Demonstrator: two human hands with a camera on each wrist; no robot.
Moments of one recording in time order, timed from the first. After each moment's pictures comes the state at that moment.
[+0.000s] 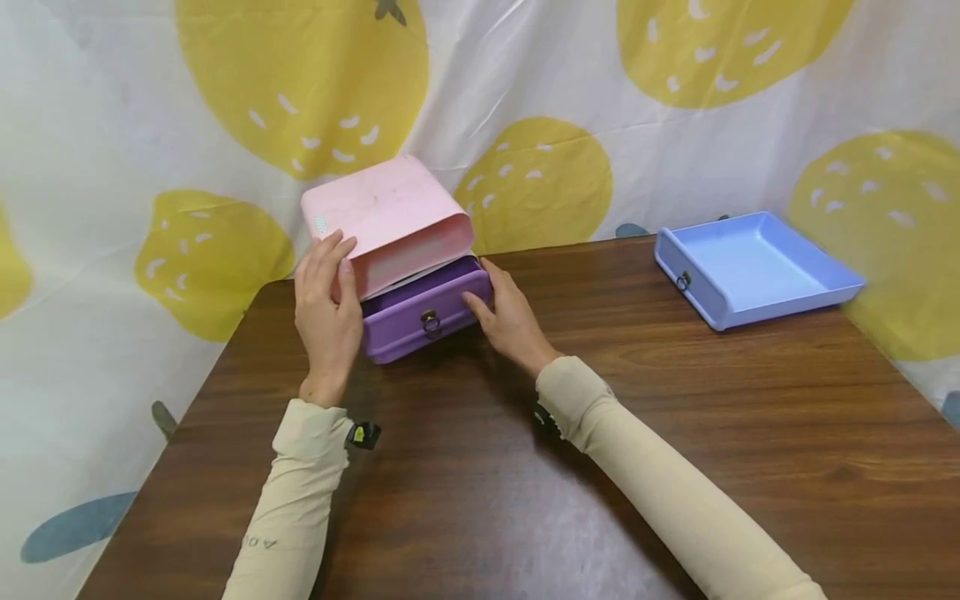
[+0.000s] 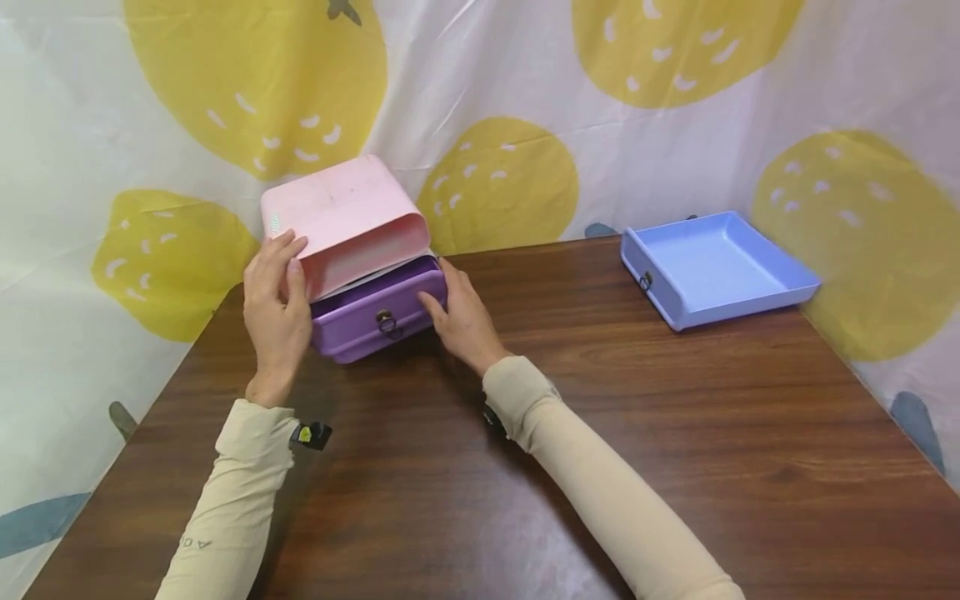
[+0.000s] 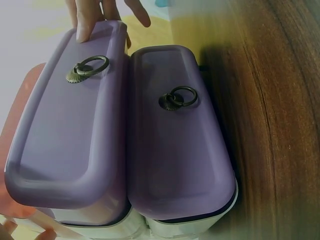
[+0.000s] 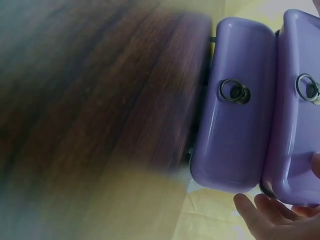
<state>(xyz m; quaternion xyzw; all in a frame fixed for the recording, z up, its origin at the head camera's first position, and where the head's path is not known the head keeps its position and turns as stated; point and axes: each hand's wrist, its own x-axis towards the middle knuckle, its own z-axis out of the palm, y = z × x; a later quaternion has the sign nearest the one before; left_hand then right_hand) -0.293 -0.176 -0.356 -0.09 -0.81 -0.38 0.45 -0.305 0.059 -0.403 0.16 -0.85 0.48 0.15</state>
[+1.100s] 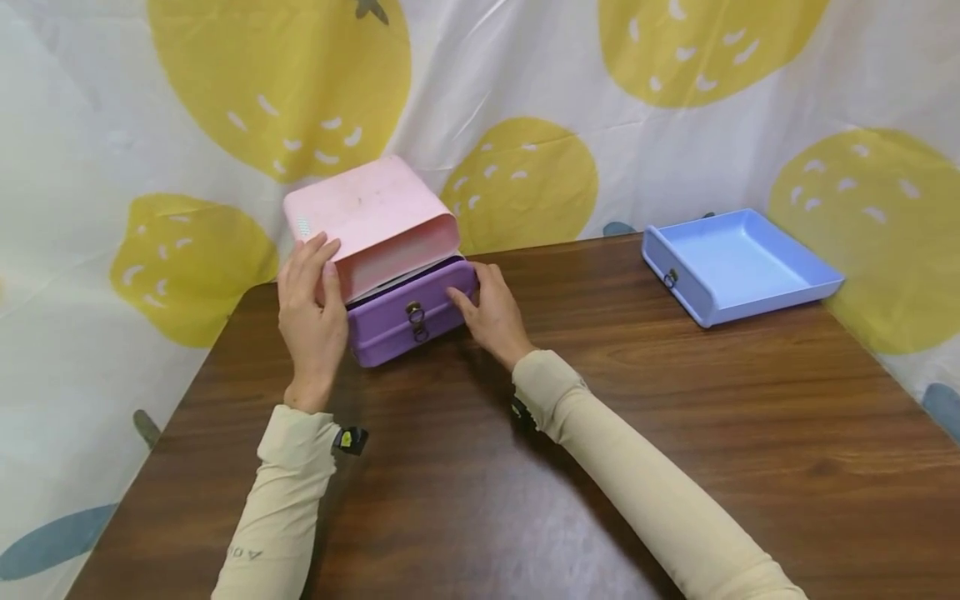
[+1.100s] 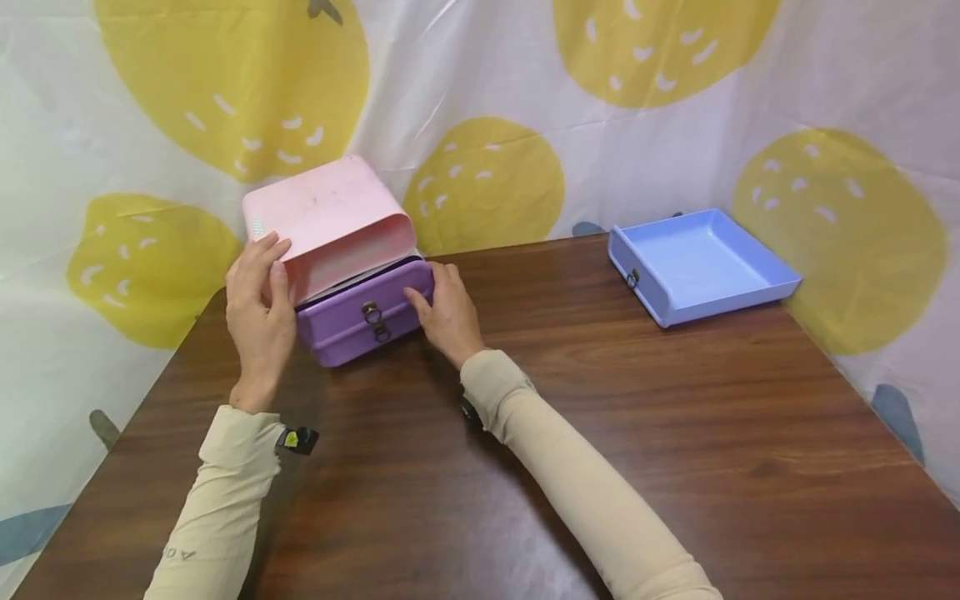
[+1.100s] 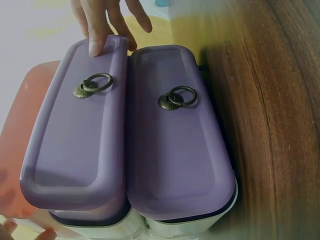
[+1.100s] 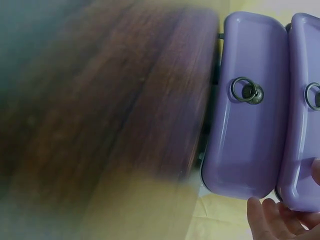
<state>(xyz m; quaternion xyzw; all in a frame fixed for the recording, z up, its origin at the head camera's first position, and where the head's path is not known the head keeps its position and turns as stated) -0.296 -0.174 -0.358 -0.10 -0.79 -0.39 0.46 -0.320 0.052 -0.407 0.10 -0.86 0.47 0.17</state>
